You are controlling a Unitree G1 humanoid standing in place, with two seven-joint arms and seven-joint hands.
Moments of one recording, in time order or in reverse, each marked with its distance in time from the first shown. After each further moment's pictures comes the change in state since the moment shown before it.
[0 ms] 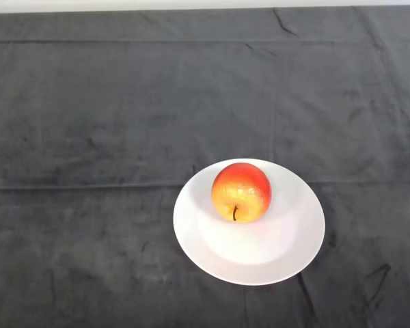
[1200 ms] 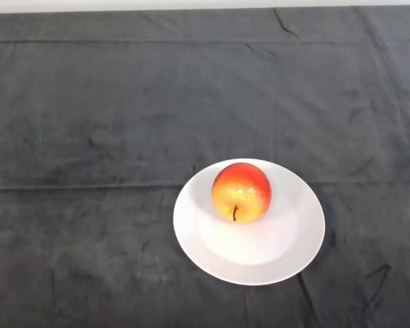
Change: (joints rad) left arm 0.001 0.000 0.000 -0.019 -0.036 0.001 -0.016; right arm 0.000 0.000 0.000 0.000 0.000 0.000 0.000
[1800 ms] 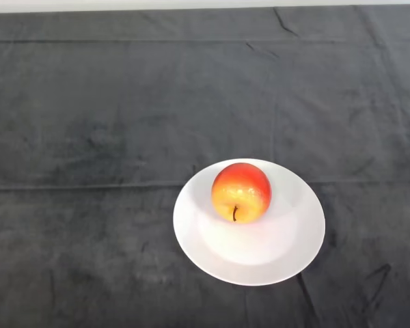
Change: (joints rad) left arm -0.027 -0.030 -0.036 -0.112 -0.043 0.022 -0.062; right arm 0.000 0.000 0.000 0.000 0.000 0.000 0.000
